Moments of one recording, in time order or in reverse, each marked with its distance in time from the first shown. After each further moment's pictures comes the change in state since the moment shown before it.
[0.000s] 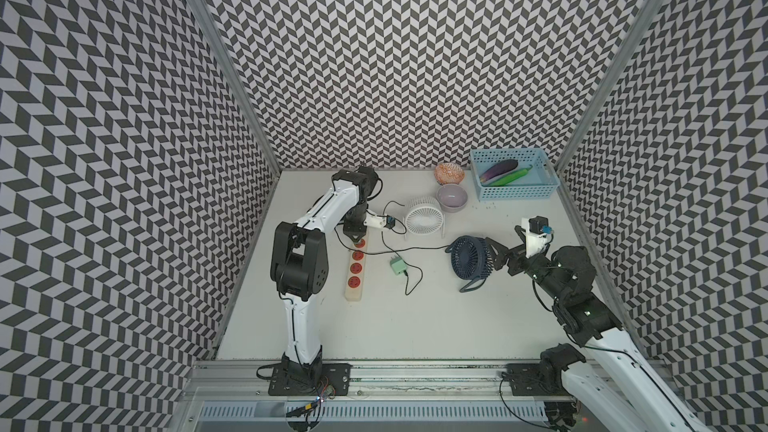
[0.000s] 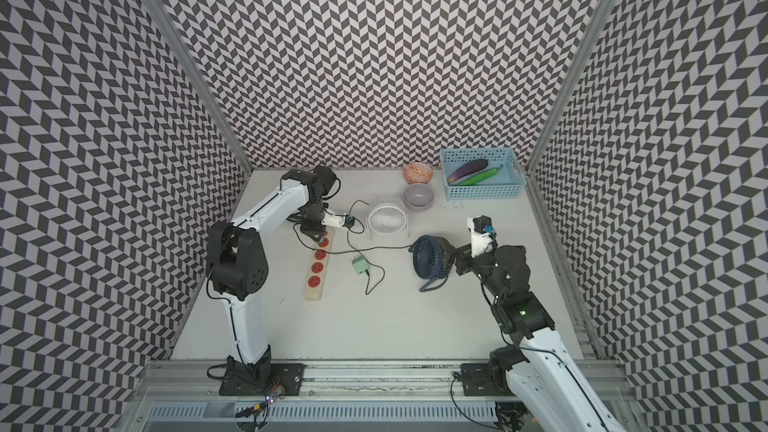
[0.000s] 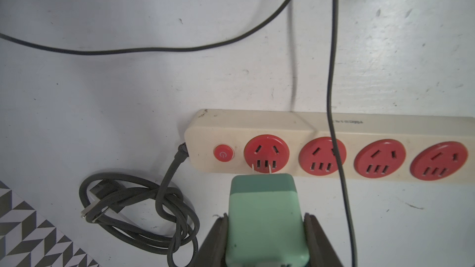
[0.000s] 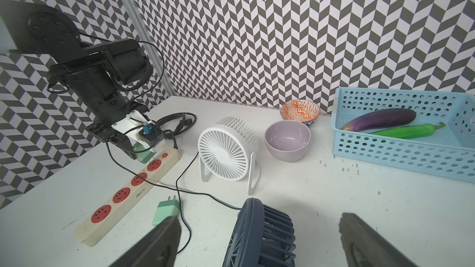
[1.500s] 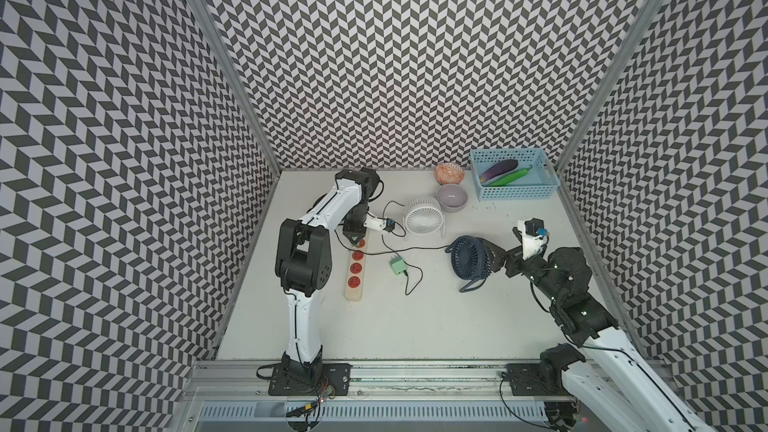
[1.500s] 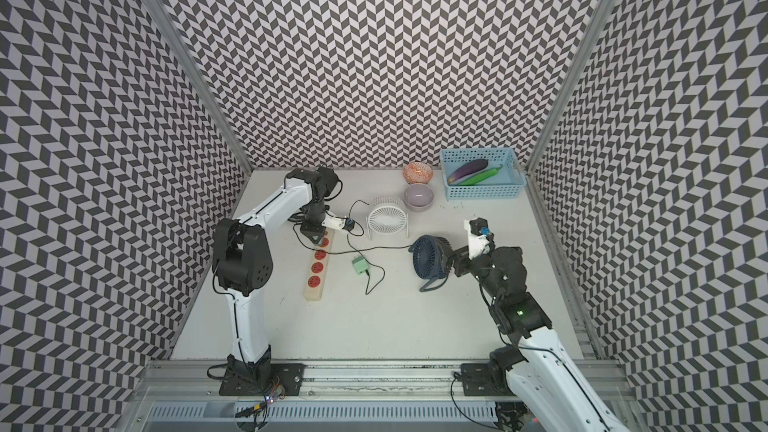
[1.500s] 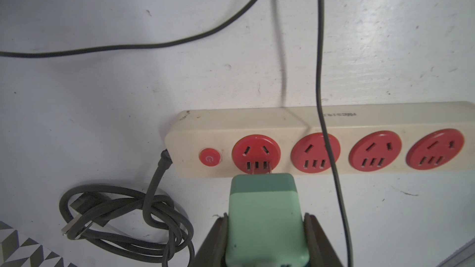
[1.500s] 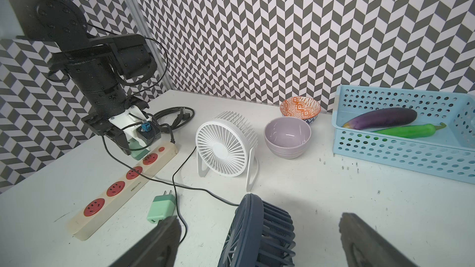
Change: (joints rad) left arm 0.001 0.050 0.044 -0.058 -0.012 0.034; right arm 0.016 0.014 -0.019 0.016 0.018 -0.022
